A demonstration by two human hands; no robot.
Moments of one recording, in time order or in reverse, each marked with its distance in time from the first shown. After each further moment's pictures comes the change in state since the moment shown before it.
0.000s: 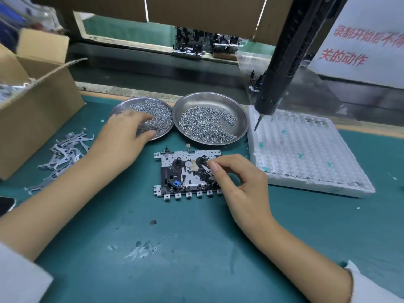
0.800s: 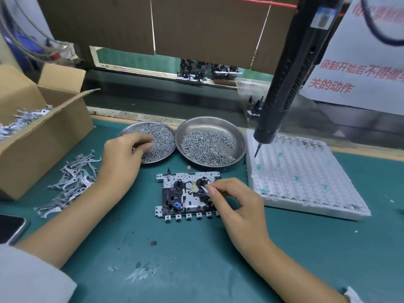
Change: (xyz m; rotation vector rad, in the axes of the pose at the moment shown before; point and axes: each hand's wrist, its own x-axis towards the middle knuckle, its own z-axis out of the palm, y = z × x) left_hand -0.002 0.000 0.003 -0.330 0.287 -0.081; right_hand 0.002 0.001 -0.002 -0.007 -0.010 -0.048
